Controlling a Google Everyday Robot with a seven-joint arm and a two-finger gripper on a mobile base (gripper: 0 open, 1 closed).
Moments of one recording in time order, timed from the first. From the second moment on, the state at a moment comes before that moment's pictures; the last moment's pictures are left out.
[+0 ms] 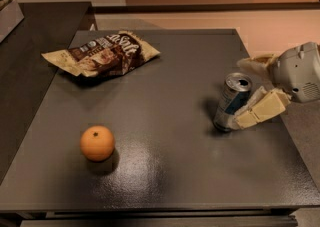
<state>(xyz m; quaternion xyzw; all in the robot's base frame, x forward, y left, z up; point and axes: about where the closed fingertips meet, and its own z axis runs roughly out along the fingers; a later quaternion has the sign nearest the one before) 0.451 -0.167 0.913 -0.53 0.73 0.20 0.37</state>
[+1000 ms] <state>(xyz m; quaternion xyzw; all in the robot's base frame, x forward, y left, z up) 0.456 -0.160 0.921 -0.53 0.72 0.23 0.38</state>
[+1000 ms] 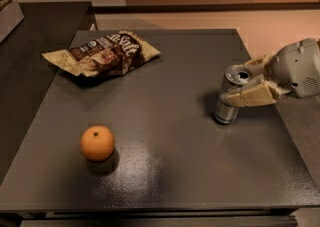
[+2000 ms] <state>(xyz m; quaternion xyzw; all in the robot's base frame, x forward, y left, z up) 0.461 -0.150 0.923 -0.60 0.76 0.13 0.20</state>
